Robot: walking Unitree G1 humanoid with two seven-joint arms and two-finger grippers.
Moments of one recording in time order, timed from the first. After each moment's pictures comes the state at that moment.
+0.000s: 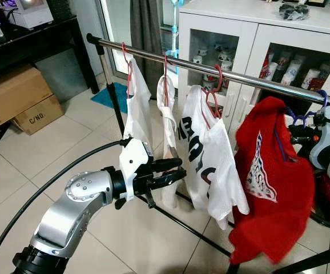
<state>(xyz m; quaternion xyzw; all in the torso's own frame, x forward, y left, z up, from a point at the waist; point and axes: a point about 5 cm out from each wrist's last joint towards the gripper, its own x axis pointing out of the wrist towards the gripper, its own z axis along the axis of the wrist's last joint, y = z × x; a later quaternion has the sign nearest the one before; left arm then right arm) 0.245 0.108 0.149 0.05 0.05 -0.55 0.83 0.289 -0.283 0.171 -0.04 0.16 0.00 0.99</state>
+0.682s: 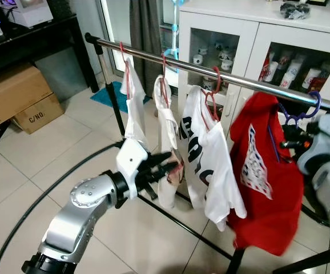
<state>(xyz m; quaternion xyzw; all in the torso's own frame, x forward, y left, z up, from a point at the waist) 0.253 0.113 0.136 0.03 0.04 -0.43 0.90 0.270 -0.252 0.159 -0.02 0.07 -0.01 1.00</state>
